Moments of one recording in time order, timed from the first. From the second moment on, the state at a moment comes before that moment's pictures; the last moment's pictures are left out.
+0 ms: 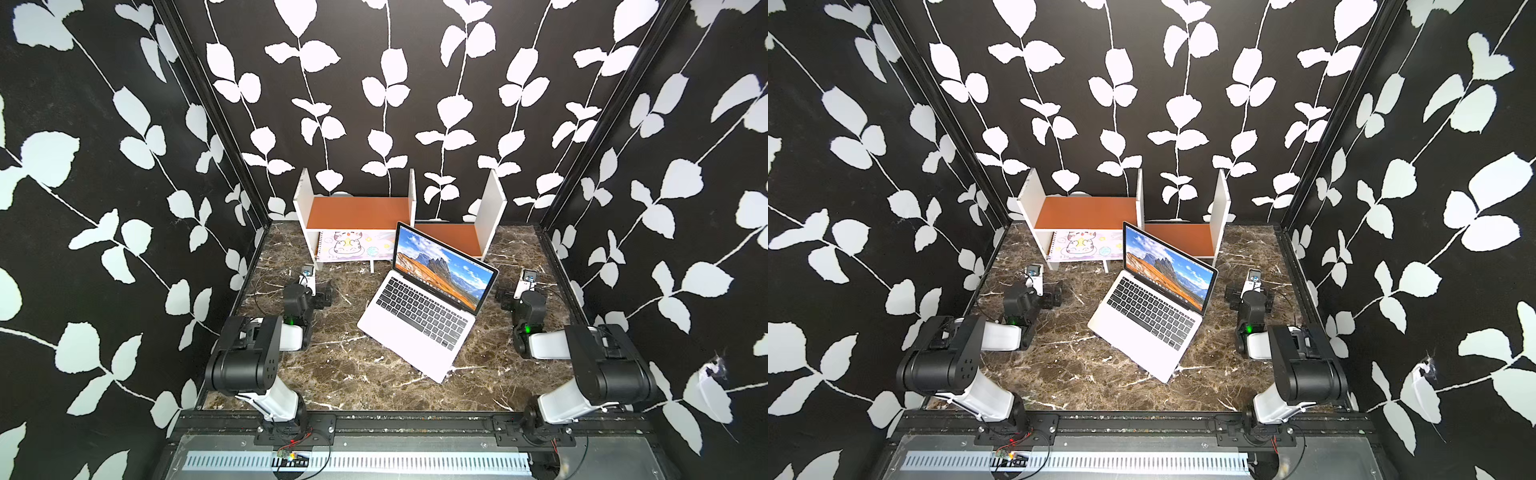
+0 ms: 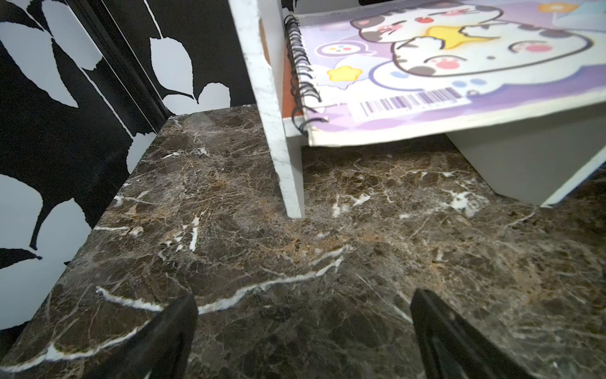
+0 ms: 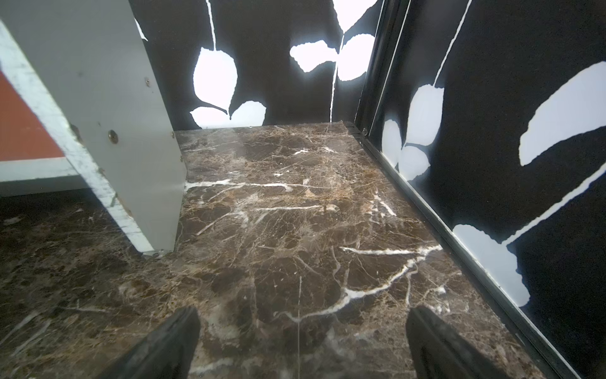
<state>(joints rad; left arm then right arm) -0.02 1.60 0.40 0.86 0.01 0.14 0.05 1.55 0.35 0.94 0.31 0.04</state>
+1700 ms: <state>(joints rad) -0.33 0.95 0.58 0.05 0.33 -0.98 0.07 1.05 1.25 -0.23 -0.41 0.69</state>
